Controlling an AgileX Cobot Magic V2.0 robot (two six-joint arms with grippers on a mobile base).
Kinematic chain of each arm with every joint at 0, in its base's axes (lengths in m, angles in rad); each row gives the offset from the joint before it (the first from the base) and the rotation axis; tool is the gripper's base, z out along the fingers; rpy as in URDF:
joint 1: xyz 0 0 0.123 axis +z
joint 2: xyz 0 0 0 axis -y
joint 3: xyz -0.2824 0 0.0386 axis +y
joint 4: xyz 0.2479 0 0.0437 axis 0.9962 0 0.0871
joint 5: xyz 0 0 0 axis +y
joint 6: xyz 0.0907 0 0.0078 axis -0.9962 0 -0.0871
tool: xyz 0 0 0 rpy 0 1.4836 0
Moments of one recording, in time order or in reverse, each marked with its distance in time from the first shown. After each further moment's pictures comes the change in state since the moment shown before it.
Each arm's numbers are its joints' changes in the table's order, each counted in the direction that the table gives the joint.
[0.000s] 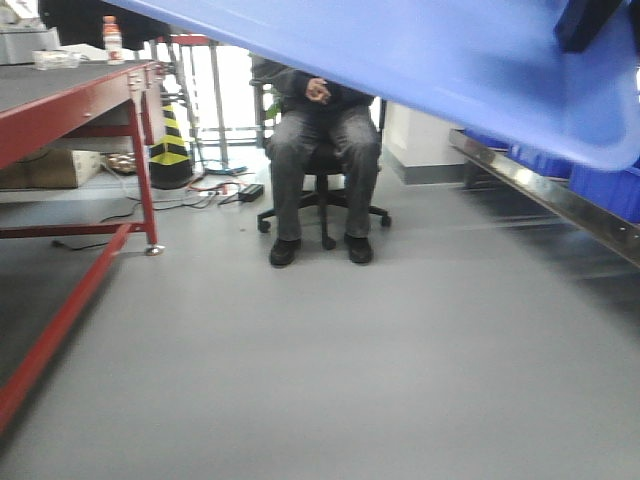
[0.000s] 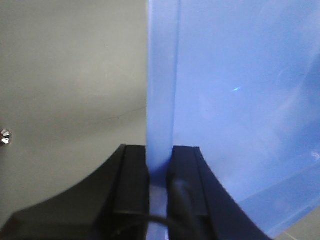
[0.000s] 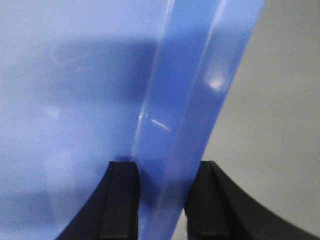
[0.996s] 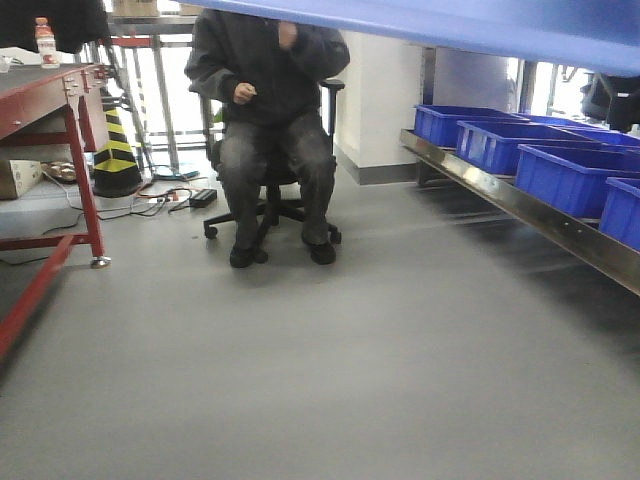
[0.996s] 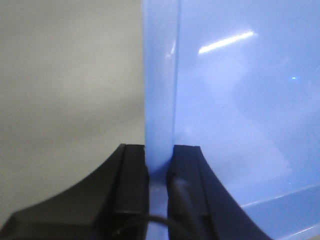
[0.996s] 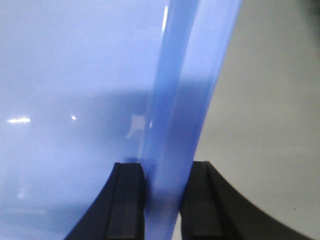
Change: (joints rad) left arm 0.000 0.000 0.000 0.005 0.000 -0.002; right arm 0.000 0.197 0.000 -0.021 0.033 0.018
